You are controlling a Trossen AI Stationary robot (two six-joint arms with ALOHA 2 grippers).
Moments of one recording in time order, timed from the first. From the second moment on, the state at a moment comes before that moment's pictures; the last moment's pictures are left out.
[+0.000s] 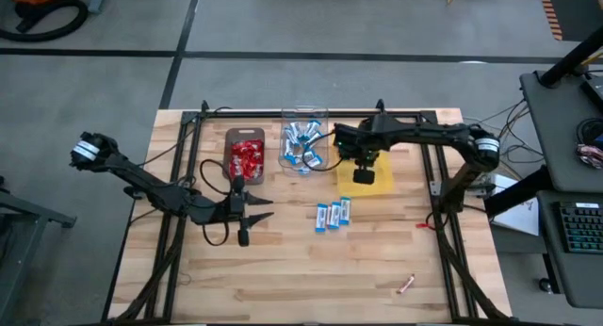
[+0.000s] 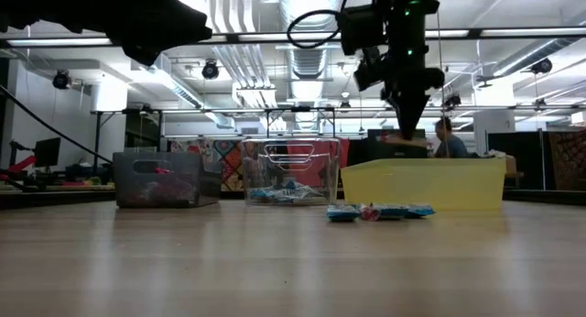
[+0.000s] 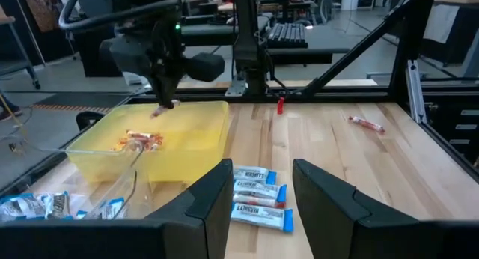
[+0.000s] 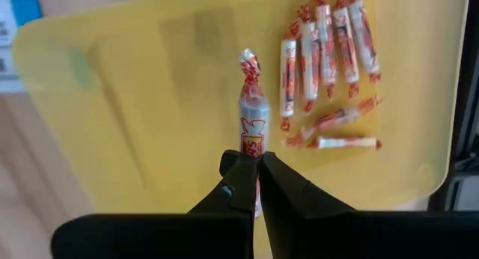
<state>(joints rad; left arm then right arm) -0.45 1.12 0.41 0.56 -0.59 -0.05 -0.31 1.68 1.35 -1.15 0.14 -0.18</state>
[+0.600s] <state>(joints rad) -0.45 1.12 0.41 0.56 -0.59 -0.10 -0.32 1.72 1.35 -1.11 0.15 -0.07</state>
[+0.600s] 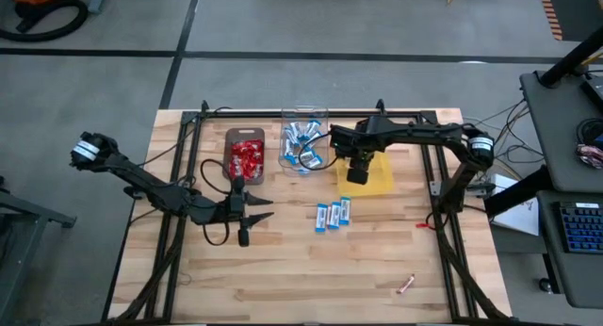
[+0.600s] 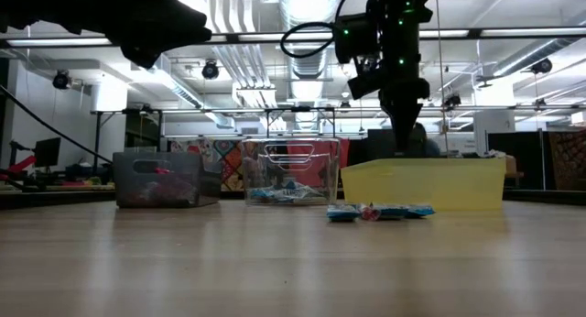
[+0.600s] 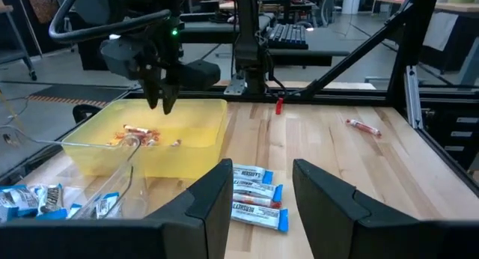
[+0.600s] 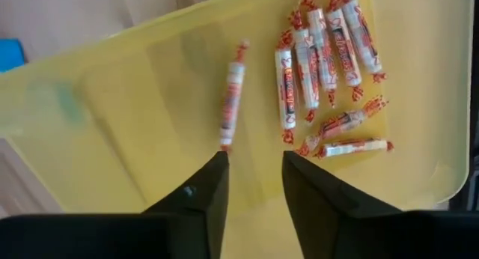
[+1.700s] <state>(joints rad) -0.49 1.58 0.65 0.73 -0.59 -0.41 0.51 1.42 0.98 -0.56 0.56 0.59</state>
